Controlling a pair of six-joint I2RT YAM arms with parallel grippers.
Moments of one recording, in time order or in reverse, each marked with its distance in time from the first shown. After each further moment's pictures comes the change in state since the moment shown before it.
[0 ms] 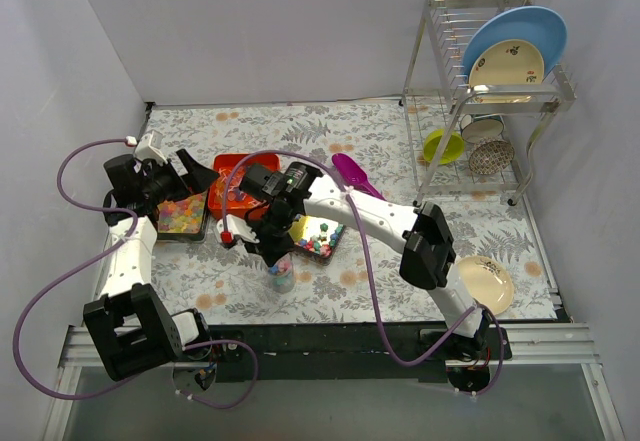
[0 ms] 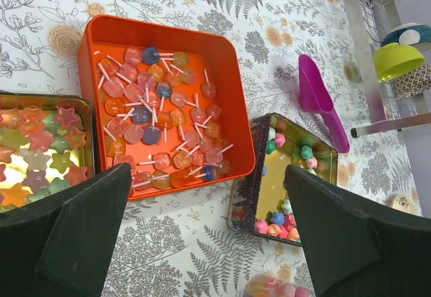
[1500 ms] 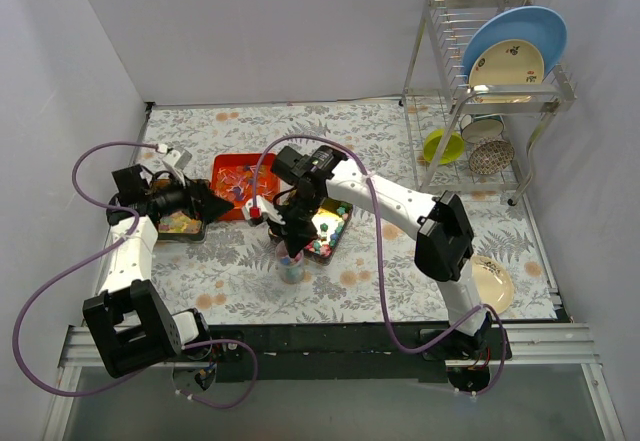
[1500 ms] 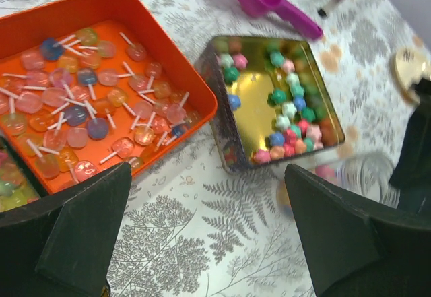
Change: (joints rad) left arm 0.000 0.016 -0.014 -0.180 0.347 0.513; right arm -0.143 -0.086 -0.167 -0.022 -0.130 -0.053
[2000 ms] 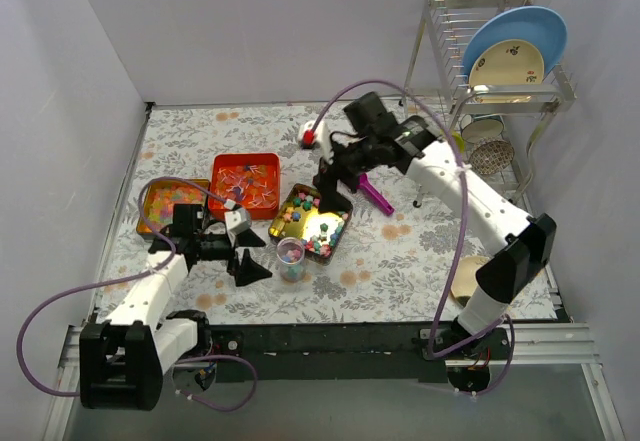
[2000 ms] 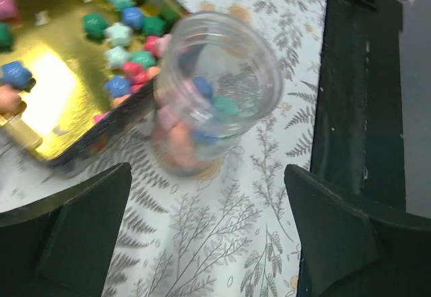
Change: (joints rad) left arm -0.345 -0.176 -0.293 -0.217 0.087 0.509; right arm -0.216 -0.357 -0.132 0.210 0.146 0.328
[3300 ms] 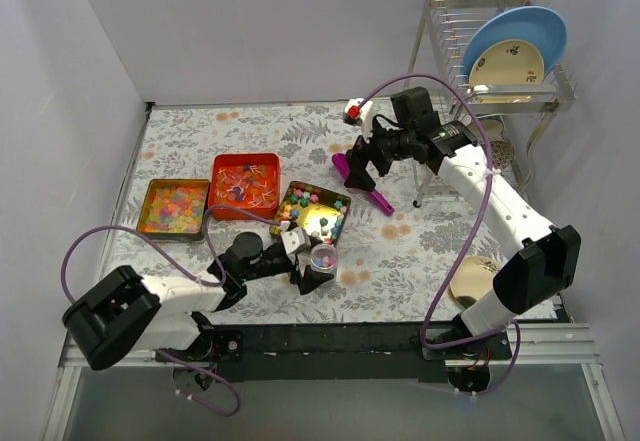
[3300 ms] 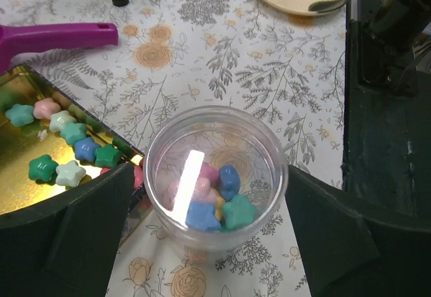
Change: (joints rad) left arm -0.800 0.252 -0.258 1.392 -0.675 -0.731; right arm -0.270 -0.146 -0.254 0.268 0.031 0.106
